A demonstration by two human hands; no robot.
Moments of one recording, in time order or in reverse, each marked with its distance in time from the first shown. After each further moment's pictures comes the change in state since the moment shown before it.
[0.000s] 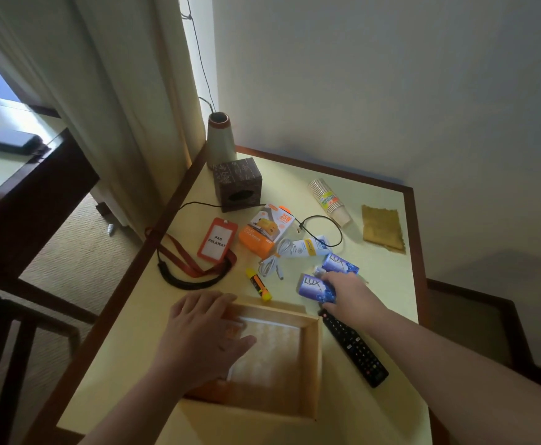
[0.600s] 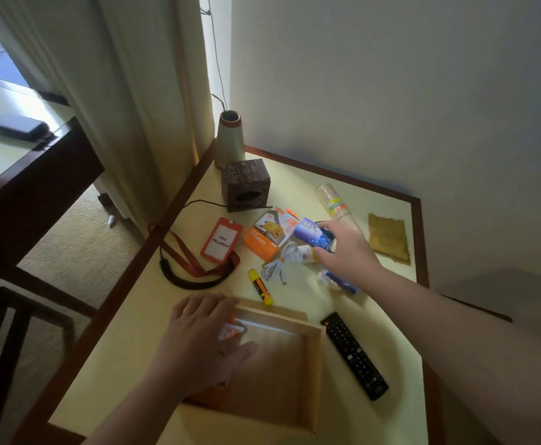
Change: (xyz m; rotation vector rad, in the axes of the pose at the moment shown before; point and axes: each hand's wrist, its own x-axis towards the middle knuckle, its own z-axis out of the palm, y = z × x) left_hand 0.000 -0.001 0.001 -0.007 0.023 0.010; right_hand 0.054 -0.044 -0.072 0.178 0.293 -0.102
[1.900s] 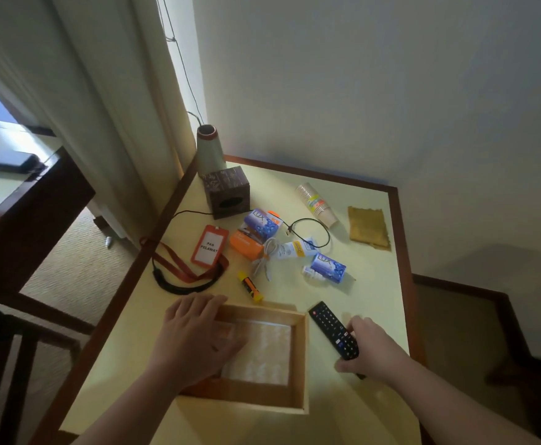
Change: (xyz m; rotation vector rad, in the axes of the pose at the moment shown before) left_hand -0.001 0.007 -0.002 0.098 -0.034 0.014; right_hand -0.178 0.088 0.033 -0.138 -0.476 0.318
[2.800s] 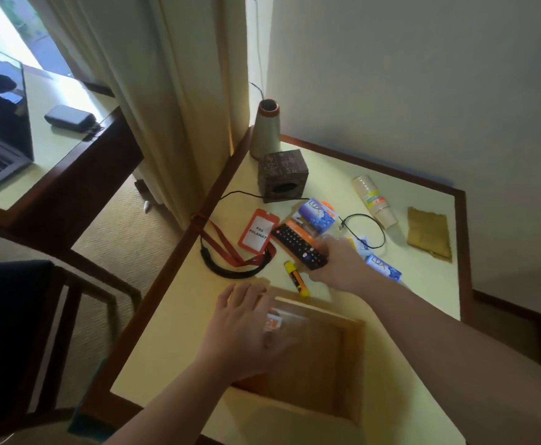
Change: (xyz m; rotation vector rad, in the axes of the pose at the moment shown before) left_hand 0.000 -0.008 -0.004 -0.007 -0.022 0.019; right_hand 0.102 -0.198 -0.074 0.148 0.112 -0.220
